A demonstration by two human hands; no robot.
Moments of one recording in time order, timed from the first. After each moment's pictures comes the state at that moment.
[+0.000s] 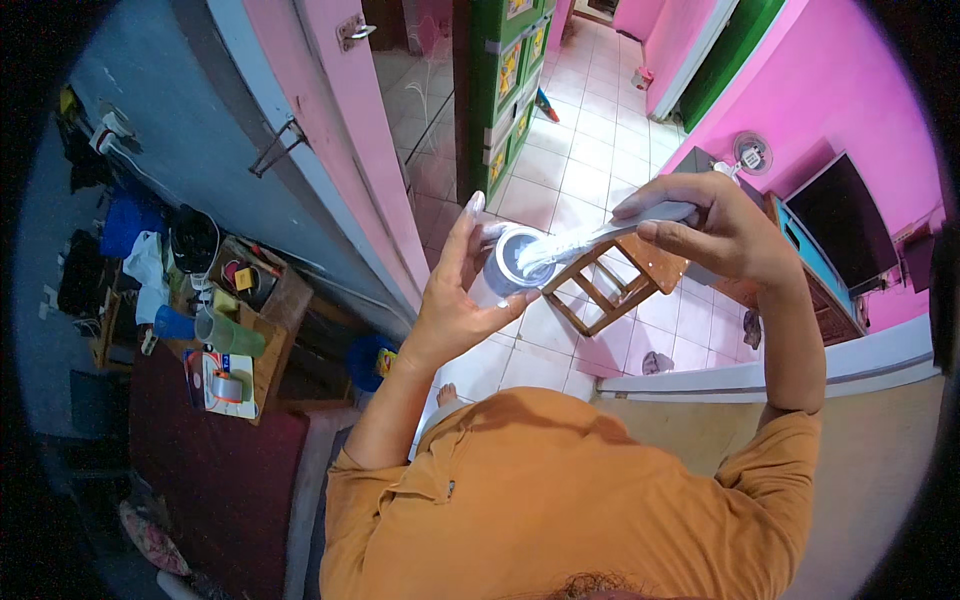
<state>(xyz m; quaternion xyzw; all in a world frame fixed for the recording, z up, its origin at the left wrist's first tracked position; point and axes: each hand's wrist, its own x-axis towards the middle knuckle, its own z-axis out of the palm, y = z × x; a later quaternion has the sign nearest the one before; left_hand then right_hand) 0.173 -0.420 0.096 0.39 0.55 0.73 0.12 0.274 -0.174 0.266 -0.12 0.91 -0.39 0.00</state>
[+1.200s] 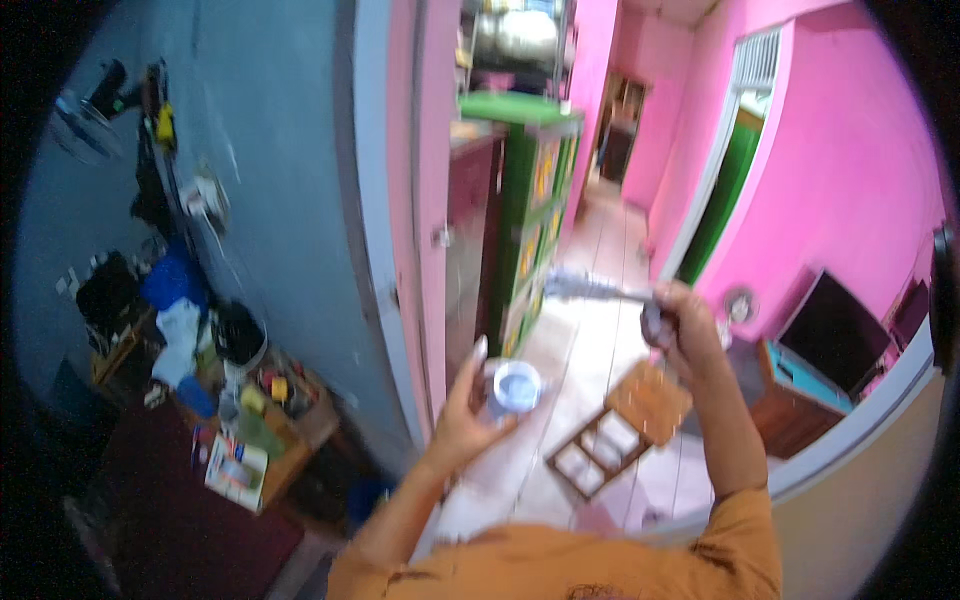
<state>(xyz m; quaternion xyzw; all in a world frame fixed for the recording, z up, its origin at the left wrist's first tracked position) 0.157 -0.436 0.126 0.40 0.50 0.76 0.09 0.255 -0.167 0.283 -0.02 0.65 -0.73 -0.20</state>
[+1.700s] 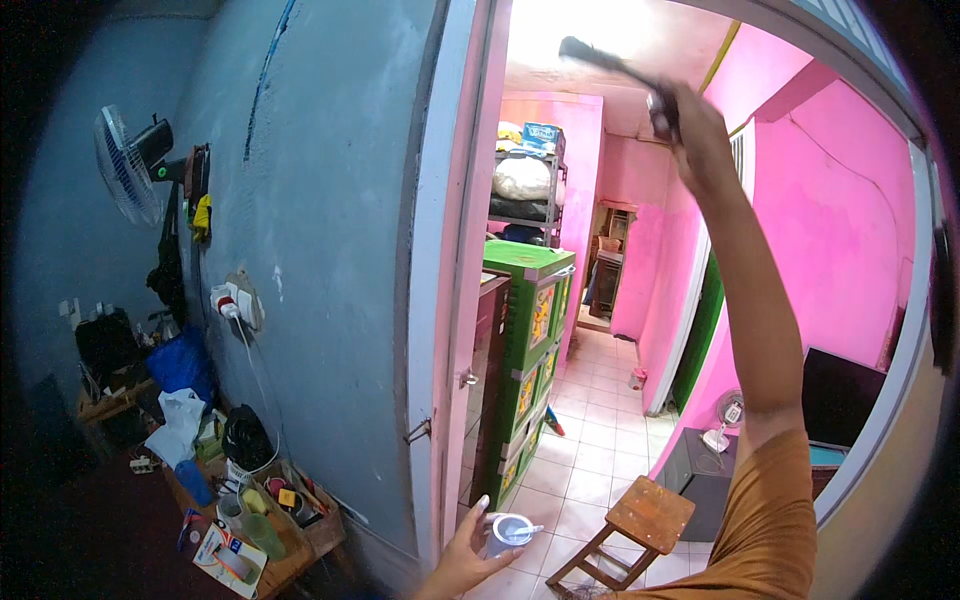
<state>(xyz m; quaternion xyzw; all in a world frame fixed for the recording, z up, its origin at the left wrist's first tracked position) 0.184 -0.479 0.096 0.37 0.47 0.80 0.10 0.186 -0.241 0.616 -0.33 0.65 -0.45 -0.52</state>
